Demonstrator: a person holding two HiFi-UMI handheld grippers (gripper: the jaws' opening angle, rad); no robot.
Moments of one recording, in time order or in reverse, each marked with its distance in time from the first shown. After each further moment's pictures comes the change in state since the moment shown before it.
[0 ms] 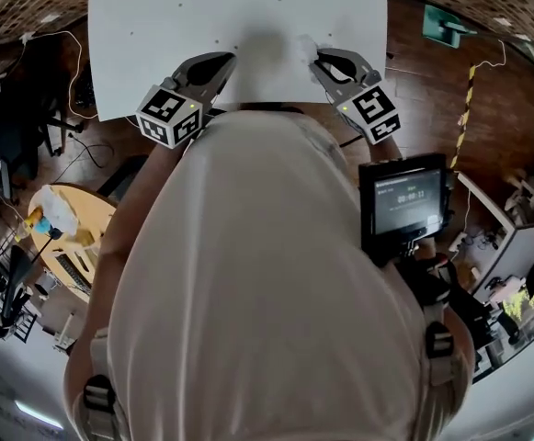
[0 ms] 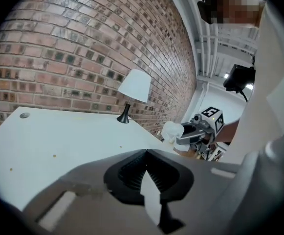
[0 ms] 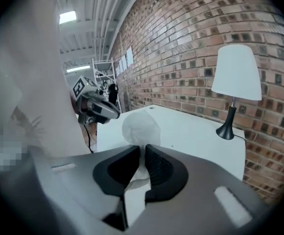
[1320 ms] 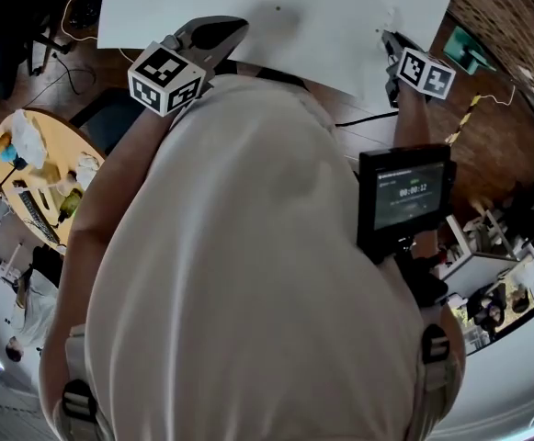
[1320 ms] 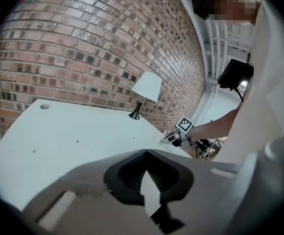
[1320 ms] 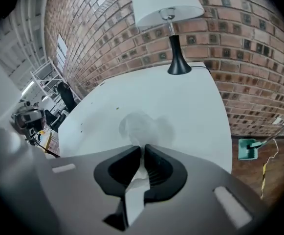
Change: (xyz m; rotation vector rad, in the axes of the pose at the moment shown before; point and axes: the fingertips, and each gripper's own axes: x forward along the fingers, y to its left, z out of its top) left arm -0.058 0.019 -0.018 -0.064 -0.005 0.084; right arm 0.028 -0.125 -0.115 0.566 0.320 -0.231
